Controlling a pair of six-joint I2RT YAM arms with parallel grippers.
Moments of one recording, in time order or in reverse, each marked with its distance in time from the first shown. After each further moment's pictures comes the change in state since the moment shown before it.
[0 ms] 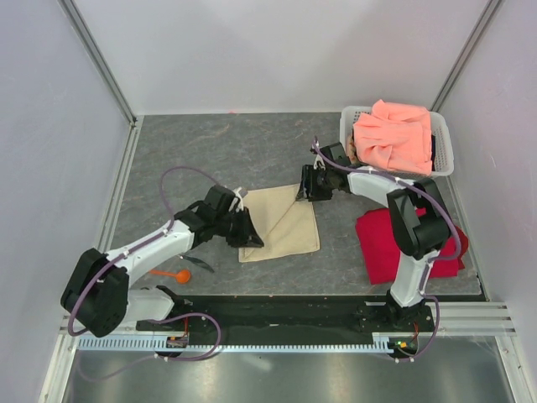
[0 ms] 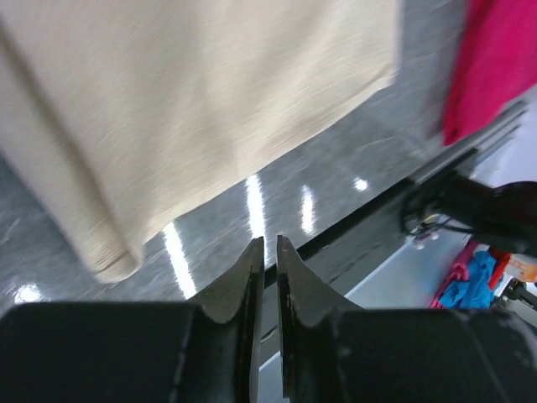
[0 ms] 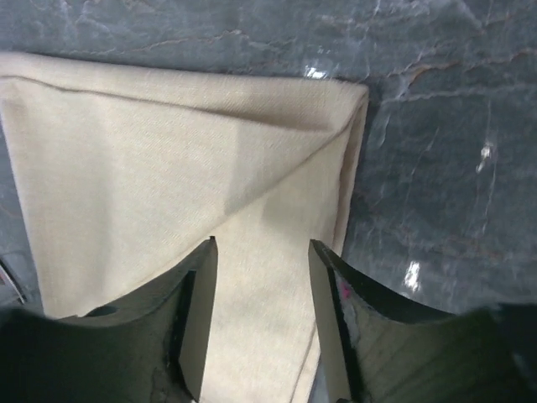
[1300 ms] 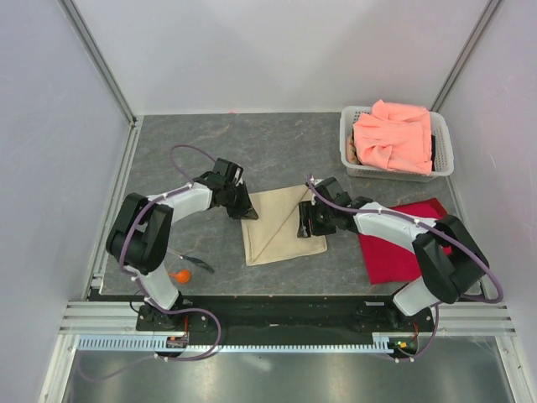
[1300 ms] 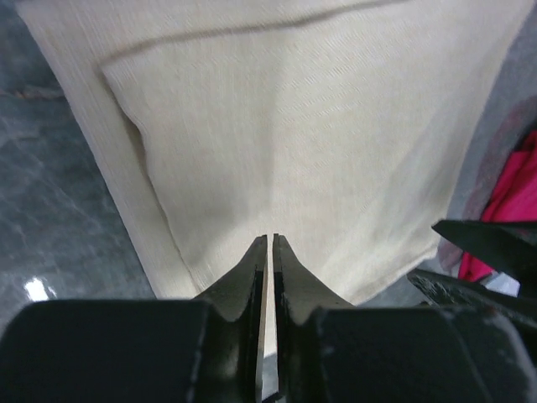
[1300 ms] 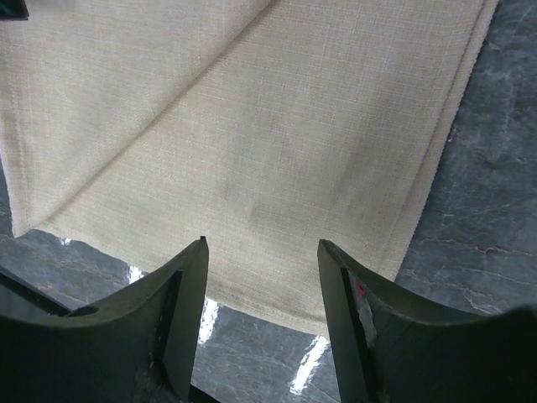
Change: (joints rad) left arm 0.171 0.435 0.335 0.001 -0.073 0.092; right arm 0.221 -0.383 -0.381 -0.027 0.142 0.045
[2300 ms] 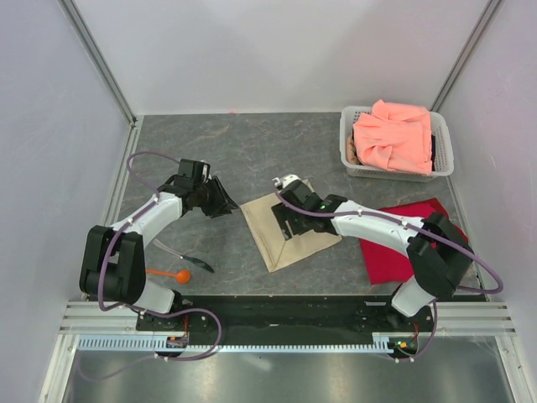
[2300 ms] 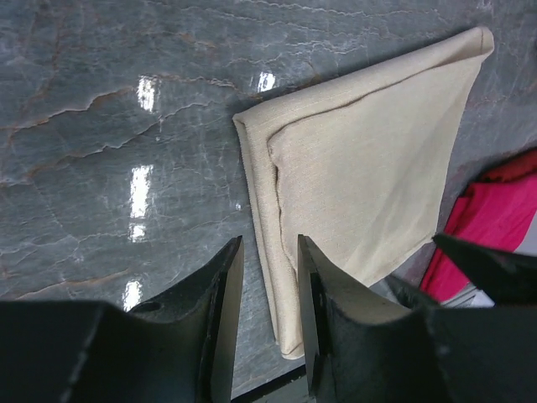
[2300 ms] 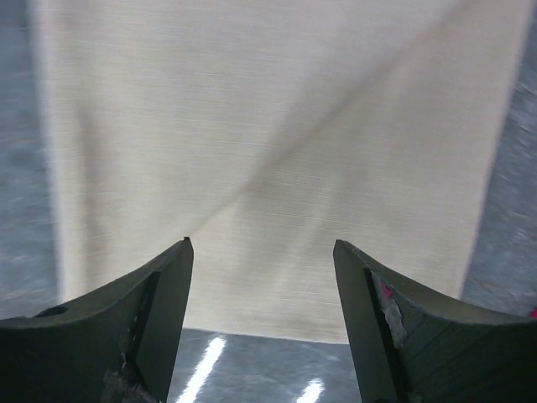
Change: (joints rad) left arm 0.188 -0.239 -0.117 -0.032 -0.017 -0.042; right arm 0.209 0.067 0.193 -0.129 0.349 -0.131
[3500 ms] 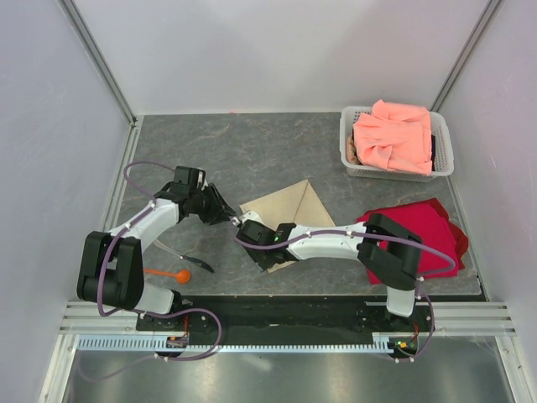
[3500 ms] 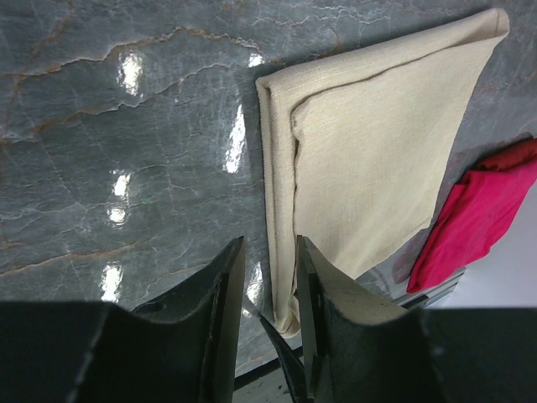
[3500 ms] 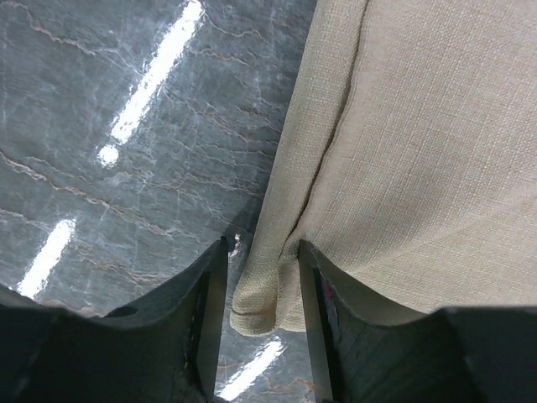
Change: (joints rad) left arm 0.038 -0.040 -0.074 0.003 0.056 -0.024; right arm 0.354 0.277 0.171 -0.036 0.064 0.158
